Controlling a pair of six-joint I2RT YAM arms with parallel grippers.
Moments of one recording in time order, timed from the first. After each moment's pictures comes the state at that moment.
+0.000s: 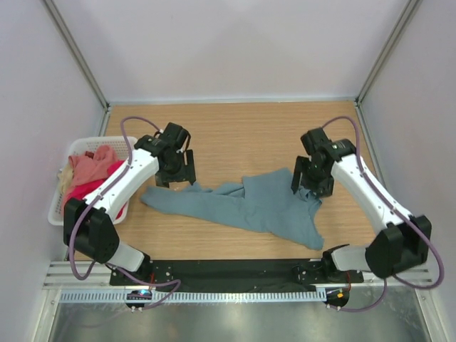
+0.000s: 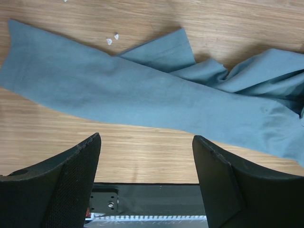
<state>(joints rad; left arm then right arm) -0.44 1.49 1.28 -1.03 -0.10 -0.55 0.31 1.27 1.12 -1.20 0.10 0.57</state>
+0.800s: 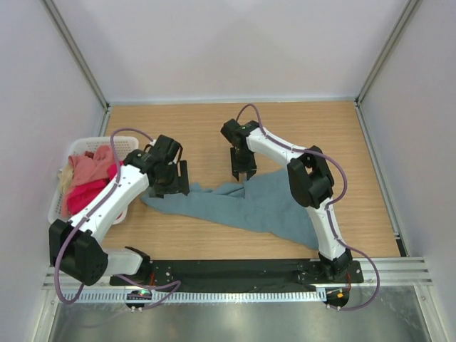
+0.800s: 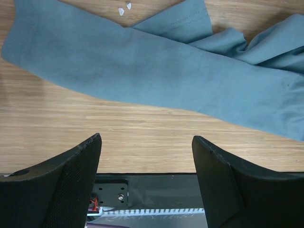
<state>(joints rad) -0.44 1.31 1.13 -1.03 -0.09 -0.53 0.65 2.23 1.87 -1.06 0.08 0.57</state>
